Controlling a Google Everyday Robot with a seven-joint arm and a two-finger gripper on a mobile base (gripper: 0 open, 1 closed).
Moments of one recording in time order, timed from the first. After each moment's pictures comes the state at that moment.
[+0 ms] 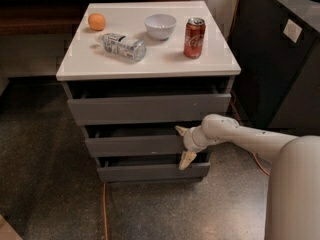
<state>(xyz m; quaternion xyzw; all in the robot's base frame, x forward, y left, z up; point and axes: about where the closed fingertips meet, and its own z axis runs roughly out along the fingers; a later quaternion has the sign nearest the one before) 0.673 -0.111 0.465 -0.71 0.64 0.04 0.29</state>
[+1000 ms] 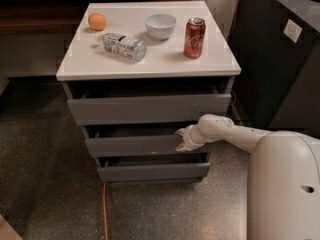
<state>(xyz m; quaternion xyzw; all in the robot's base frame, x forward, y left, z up) 0.715 -0.120 0.433 -0.69 0.66 0.01 0.29</state>
